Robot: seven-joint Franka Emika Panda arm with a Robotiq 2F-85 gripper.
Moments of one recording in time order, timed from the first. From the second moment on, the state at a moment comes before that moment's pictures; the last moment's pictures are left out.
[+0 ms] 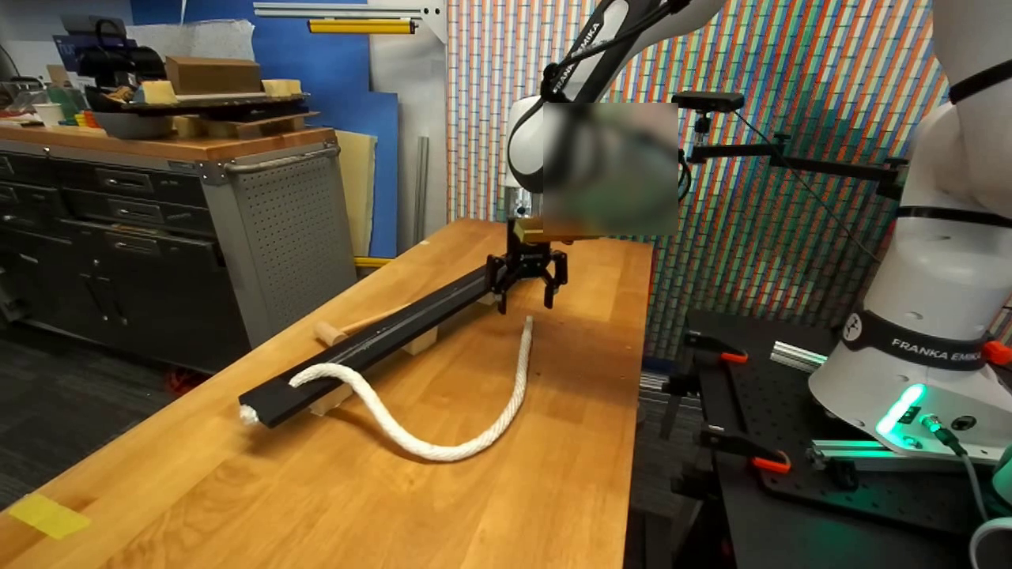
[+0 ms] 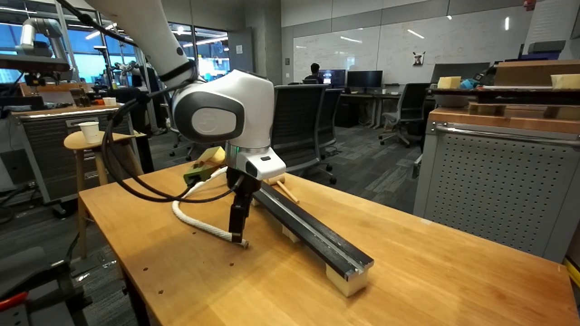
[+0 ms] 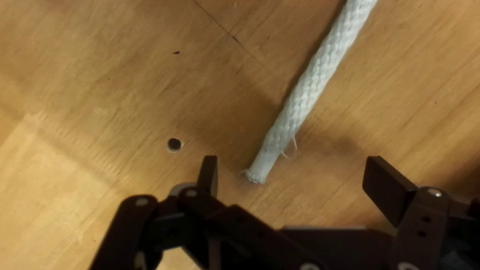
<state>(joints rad) -0.06 0.40 -0.07 -2.27 0.30 2.58 0.45</state>
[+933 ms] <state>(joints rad) -0.05 0.46 -0.09 -2.24 0.30 2.58 0.46</state>
